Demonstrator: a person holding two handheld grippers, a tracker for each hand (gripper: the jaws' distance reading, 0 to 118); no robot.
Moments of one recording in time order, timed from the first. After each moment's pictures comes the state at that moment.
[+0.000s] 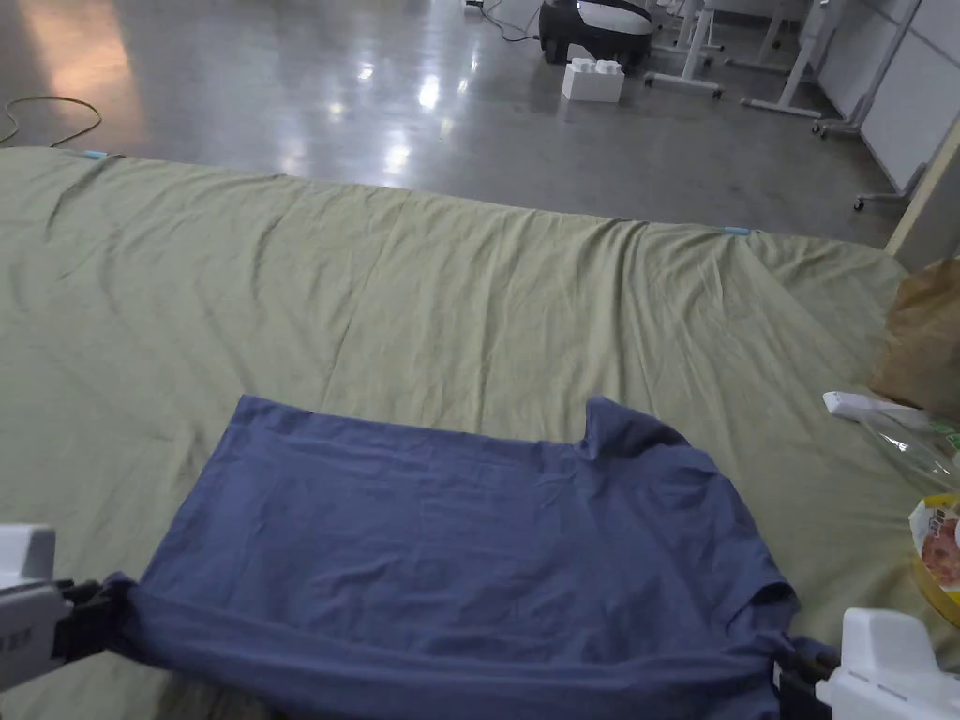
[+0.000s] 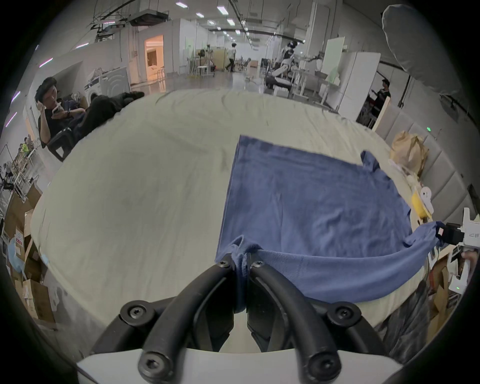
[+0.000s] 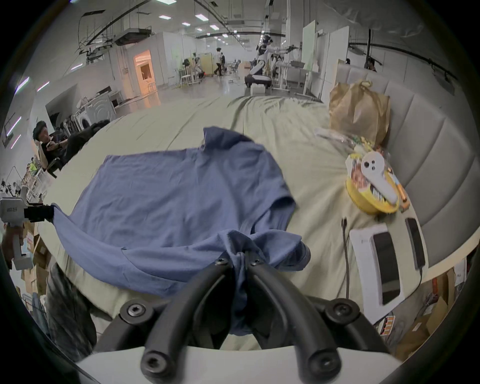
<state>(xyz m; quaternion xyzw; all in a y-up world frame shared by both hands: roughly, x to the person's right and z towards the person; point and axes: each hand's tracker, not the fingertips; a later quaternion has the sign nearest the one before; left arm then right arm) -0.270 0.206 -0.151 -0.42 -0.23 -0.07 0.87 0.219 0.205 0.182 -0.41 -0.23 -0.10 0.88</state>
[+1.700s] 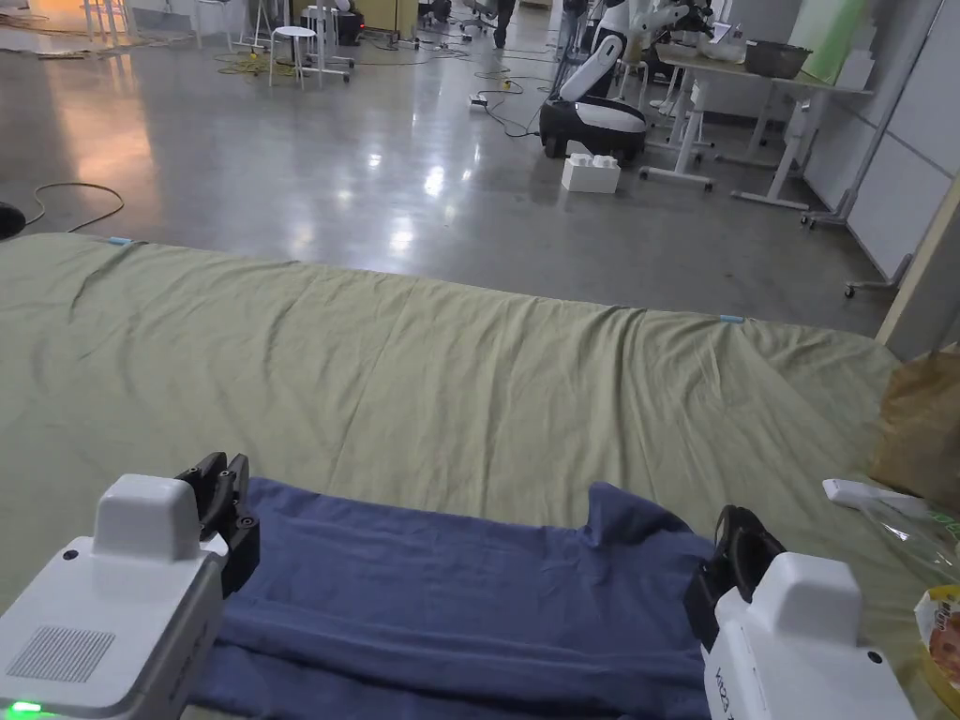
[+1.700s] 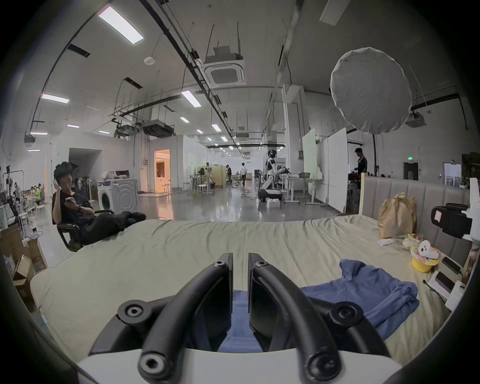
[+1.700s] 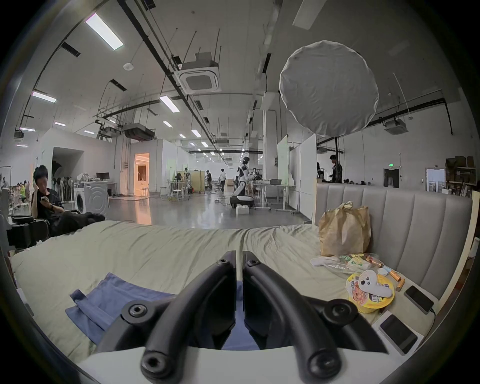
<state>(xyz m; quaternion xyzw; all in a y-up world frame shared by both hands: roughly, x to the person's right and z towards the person) -0.192 0.268 -0.092 -0.05 -0.24 -0.03 0.97 0.134 0.276 0.115 -0.03 -0.32 0.03 0.95</state>
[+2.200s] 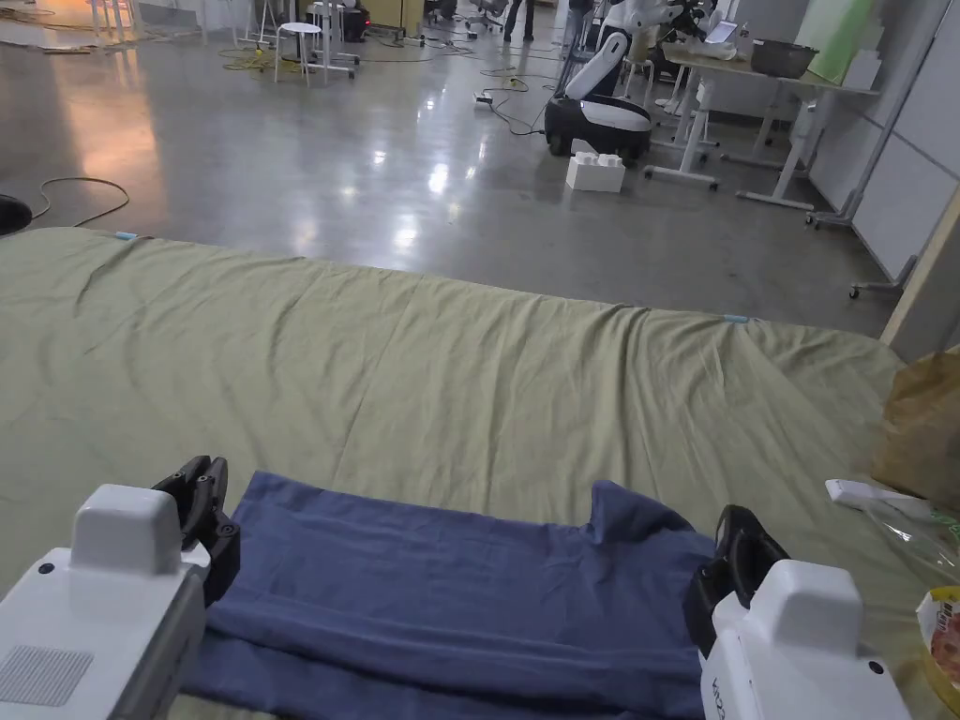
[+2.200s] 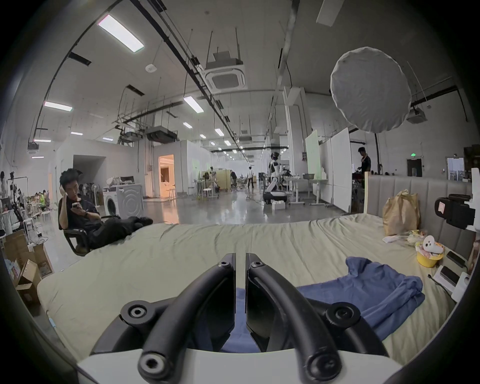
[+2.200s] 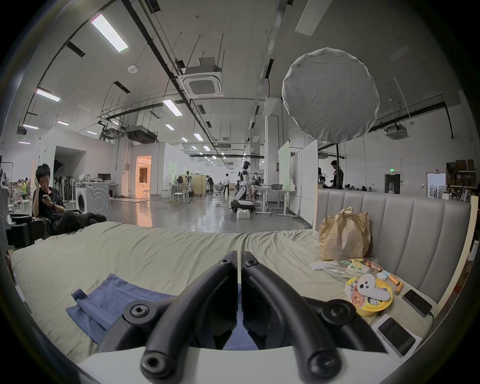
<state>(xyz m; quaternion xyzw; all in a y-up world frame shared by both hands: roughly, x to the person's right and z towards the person) -0.206 0.266 -0.089 -0.05 -0.22 -0.04 0.97 0.126 0.278 0.117 -0.02 -0.32 0.05 0.95</state>
